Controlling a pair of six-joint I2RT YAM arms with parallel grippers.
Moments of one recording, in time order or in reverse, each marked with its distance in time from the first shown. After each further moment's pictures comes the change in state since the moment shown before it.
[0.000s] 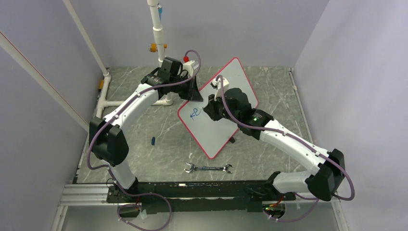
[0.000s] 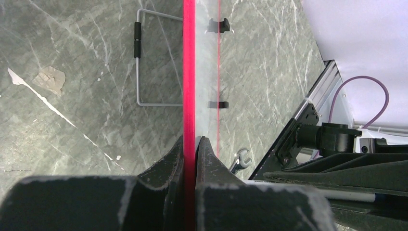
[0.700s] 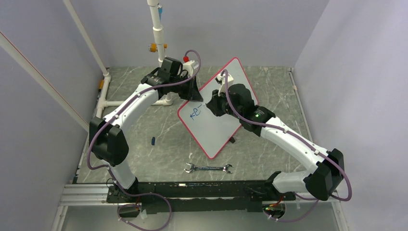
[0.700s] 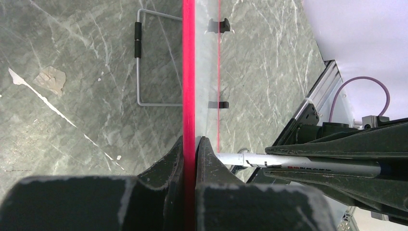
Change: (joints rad) left arm 0.000 0.000 0.000 -0.001 -0.001 0.001; right arm -0.063 0.013 0.010 0.012 -0.032 0.026
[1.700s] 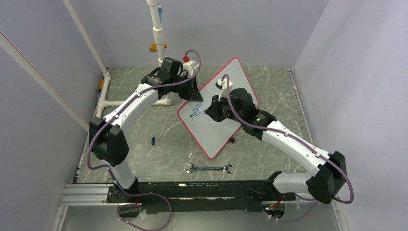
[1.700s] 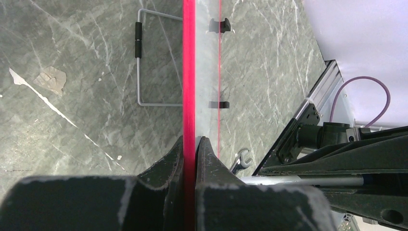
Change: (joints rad) left arm -0.001 0.000 0.000 -0.001 -0.002 0.002; right arm -0.003 -0.035 -0.071 0.029 -0.109 0.023
